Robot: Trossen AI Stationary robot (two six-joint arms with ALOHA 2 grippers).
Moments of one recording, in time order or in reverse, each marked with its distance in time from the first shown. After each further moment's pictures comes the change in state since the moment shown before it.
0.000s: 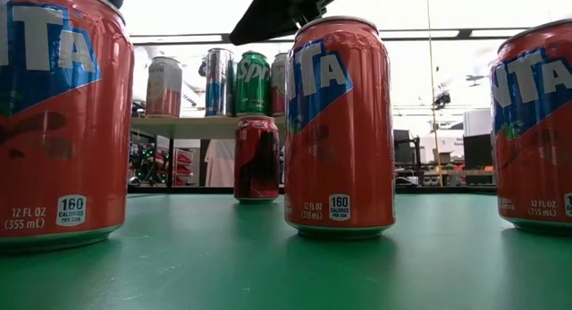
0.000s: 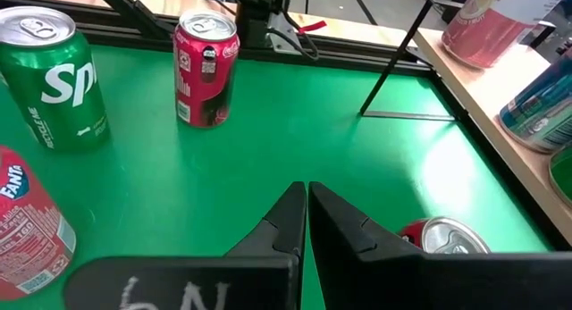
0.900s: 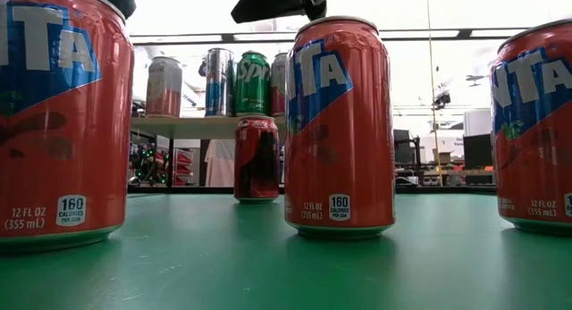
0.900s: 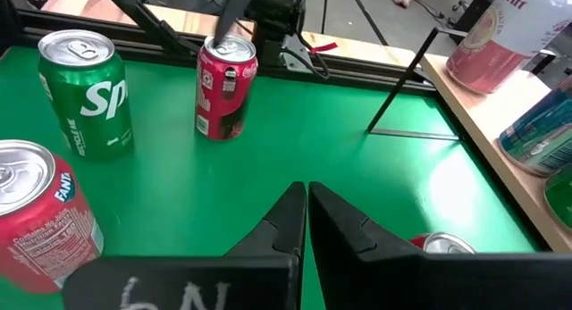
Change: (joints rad) left arm -0.020 0.206 0.017 0.127 0.200 -0.027; right arm 0.031 -0.035 0.002 -0.004 -0.003 -0.028
